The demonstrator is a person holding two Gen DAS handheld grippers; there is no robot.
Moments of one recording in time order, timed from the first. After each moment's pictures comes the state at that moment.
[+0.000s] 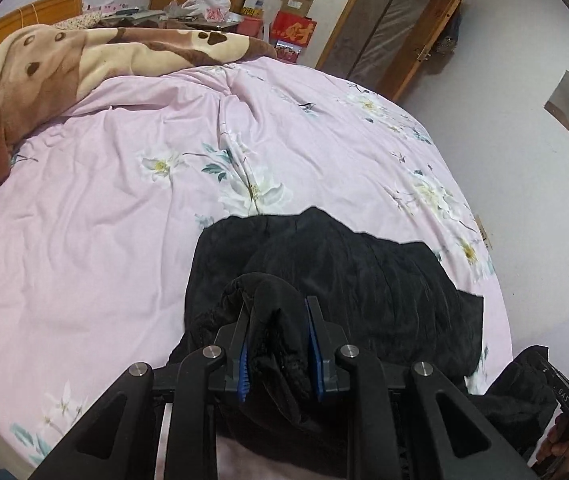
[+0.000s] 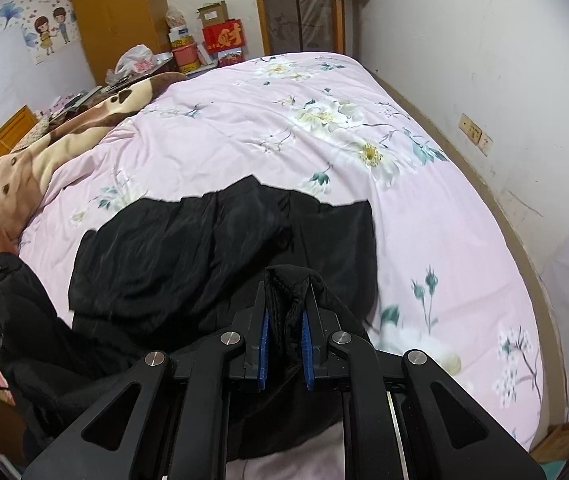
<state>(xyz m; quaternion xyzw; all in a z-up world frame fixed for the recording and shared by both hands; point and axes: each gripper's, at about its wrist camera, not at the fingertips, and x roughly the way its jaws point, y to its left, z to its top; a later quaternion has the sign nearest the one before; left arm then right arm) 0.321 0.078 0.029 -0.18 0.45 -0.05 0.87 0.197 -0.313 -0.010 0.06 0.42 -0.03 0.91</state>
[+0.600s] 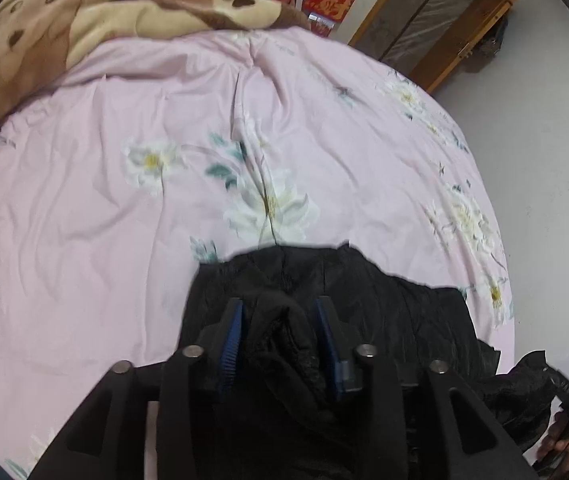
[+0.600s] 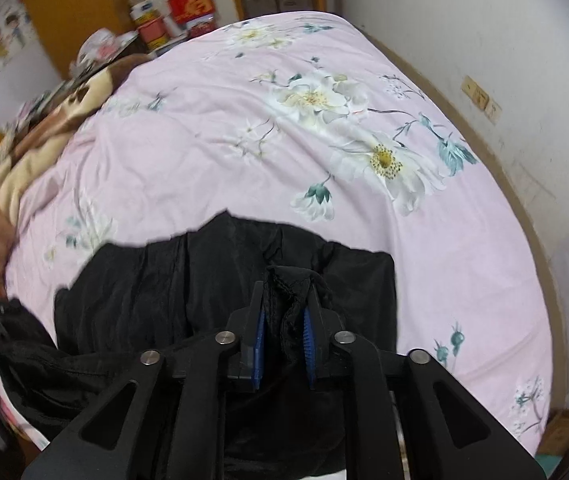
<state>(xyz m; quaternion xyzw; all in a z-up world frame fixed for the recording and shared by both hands) 0.435 0.096 -0.005 -0.22 0.50 -0.02 0.84 0.340 -0.337 -0.017 0.11 0.49 -0.06 0.86</state>
